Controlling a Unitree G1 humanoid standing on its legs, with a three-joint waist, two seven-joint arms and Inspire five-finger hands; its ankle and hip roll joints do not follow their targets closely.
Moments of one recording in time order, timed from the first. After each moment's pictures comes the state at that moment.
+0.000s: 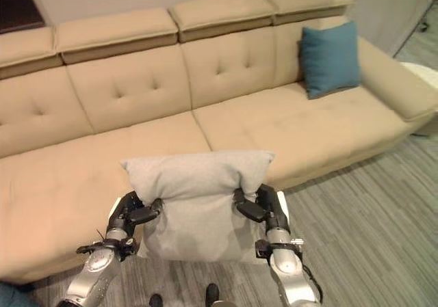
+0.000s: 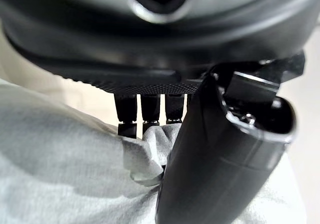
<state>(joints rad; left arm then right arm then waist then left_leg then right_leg) 0.03 0.29 -0.33 0.30 -0.48 -0.15 0.17 0.09 -0.38 0.11 0.23 0.16 -0.15 -0.20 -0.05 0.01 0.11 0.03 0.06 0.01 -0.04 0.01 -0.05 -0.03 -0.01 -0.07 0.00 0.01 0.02</state>
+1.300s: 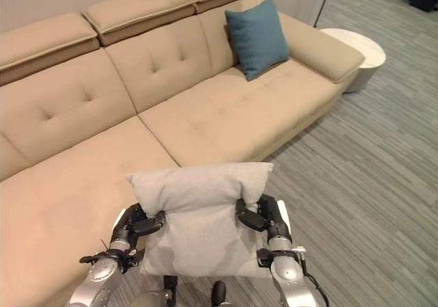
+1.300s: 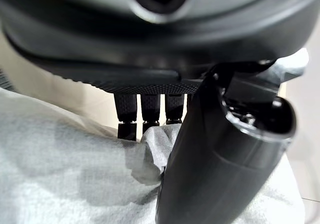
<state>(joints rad) 0.08 0.29 -0.32 0.31 -0.45 -0.12 0.17 0.13 -0.35 0.13 0.23 0.09 -0.11 -0.22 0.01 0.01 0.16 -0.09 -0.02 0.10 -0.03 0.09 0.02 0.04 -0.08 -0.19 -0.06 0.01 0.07</state>
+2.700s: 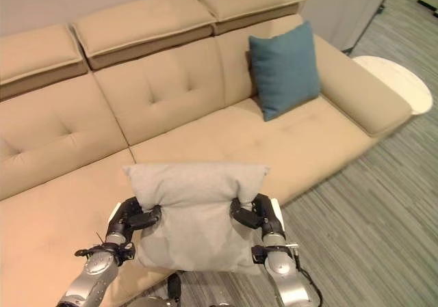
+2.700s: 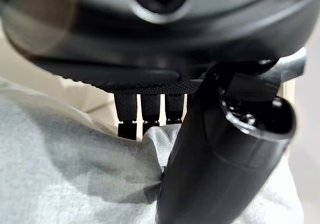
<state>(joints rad) 0.03 0.34 -0.29 0.33 -0.45 -0.12 0.17 0.06 -0.31 0.15 0.29 0.06 -0.09 -0.20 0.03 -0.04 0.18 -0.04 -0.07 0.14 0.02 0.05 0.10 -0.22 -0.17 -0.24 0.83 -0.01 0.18</state>
